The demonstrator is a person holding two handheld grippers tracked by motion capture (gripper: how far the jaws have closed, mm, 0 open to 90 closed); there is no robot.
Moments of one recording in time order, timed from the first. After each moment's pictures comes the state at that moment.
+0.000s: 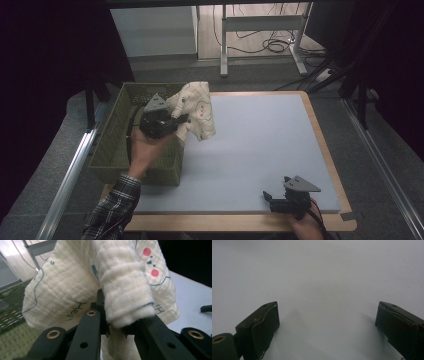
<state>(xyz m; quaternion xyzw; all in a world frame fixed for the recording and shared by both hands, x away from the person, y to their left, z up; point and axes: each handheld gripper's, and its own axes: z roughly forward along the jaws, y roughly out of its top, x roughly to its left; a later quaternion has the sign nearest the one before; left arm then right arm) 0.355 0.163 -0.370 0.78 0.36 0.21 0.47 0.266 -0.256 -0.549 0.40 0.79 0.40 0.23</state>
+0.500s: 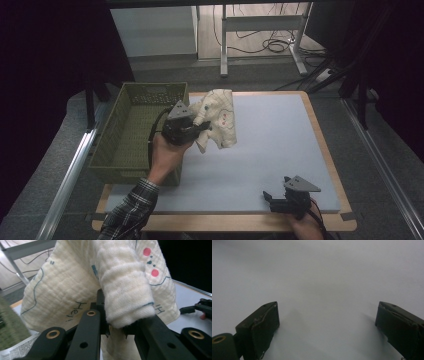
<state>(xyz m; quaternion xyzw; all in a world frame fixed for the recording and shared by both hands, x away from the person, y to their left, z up) 0.348 0.109 -0.383 0.79 0.33 0.19 0.49 0.266 -0.256 -0.549 0.40 0.79 0.40 0.23</state>
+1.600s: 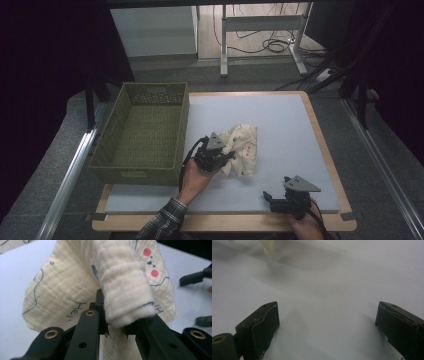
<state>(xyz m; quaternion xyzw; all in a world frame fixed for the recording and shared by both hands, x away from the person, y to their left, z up) 0.342 0.040 -0.485 0.82 0.32 0.15 0.44 0.266 -0.256 -0.549 0.40 0.79 0.40 0.23</state>
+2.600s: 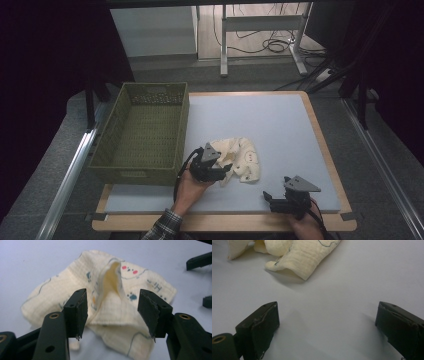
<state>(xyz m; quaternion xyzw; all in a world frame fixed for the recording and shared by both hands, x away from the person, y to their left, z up) 0.318 0.057 -0.507 0.82 0.33 0.16 0.44 0.266 -0.256 -0.549 0.40 0.79 0.40 0.23</state>
